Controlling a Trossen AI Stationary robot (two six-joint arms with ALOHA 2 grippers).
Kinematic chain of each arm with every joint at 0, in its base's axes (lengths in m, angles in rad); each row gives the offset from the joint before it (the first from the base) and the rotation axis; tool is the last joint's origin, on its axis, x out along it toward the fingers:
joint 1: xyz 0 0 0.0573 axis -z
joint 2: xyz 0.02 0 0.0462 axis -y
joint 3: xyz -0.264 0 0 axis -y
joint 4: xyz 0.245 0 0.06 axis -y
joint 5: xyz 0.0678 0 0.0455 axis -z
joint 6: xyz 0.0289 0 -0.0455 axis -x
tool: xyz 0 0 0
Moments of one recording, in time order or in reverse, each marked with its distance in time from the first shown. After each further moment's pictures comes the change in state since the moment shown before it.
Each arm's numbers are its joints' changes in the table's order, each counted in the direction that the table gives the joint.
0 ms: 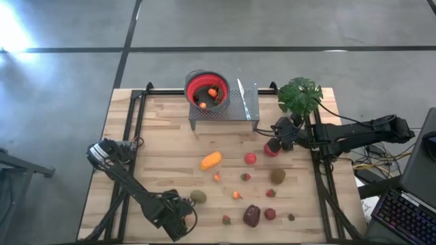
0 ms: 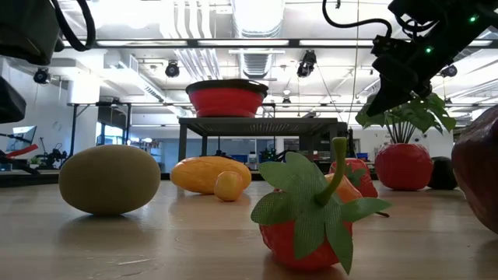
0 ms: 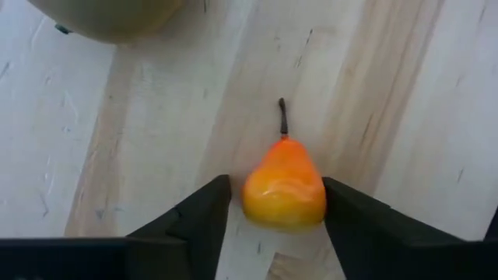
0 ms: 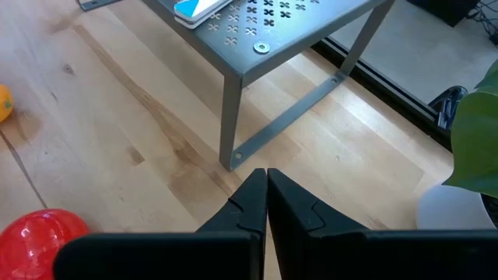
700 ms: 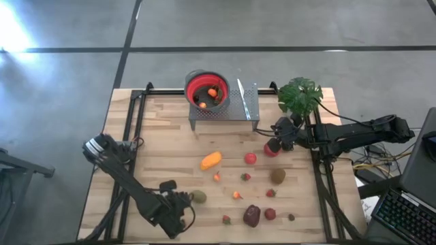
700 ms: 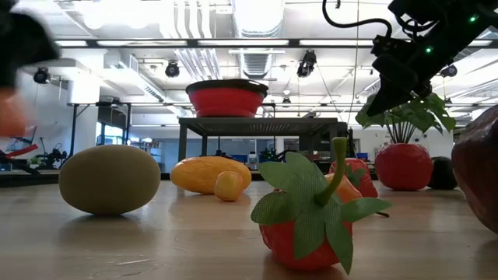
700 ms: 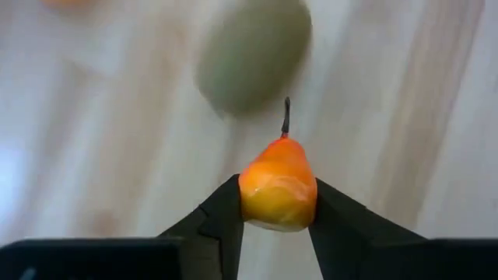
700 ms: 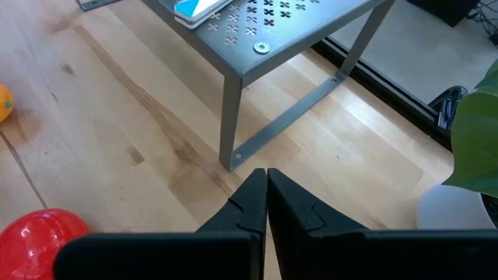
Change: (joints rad) left arm -0.007 0.101 0.077 -0.248 -0.210 -0.047; right arm 0.000 0.000 0.000 0.000 0.000 0.000
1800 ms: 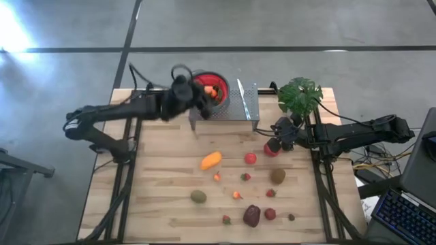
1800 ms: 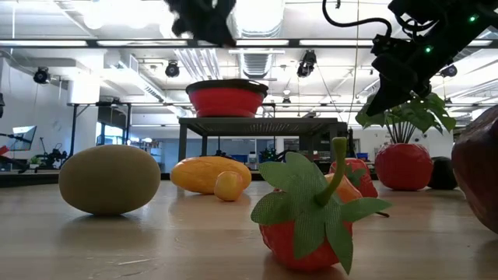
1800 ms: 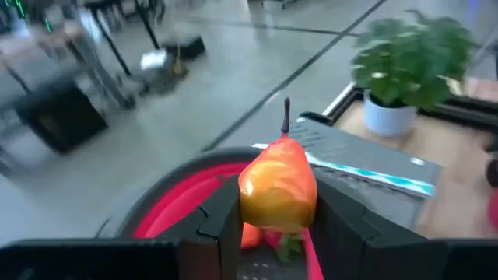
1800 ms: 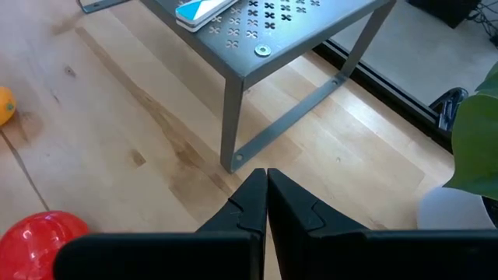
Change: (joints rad) left arm -1.026 0.408 0.023 0.583 -0.169 -1.048; right arm 0.000 0.000 0.000 0.006 0.000 0.004
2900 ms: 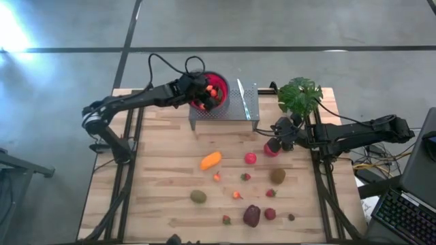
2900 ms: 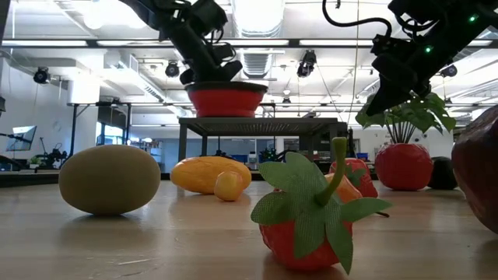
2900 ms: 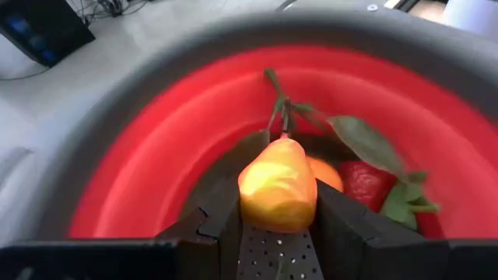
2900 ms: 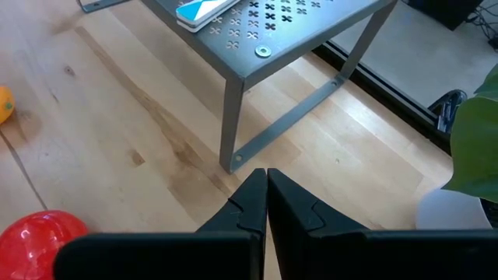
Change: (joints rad) left arm -0.231 -0.211 0.000 -0.046 0.192 0.033; right arm 0.000 0.000 0.000 0.002 0.002 0.008
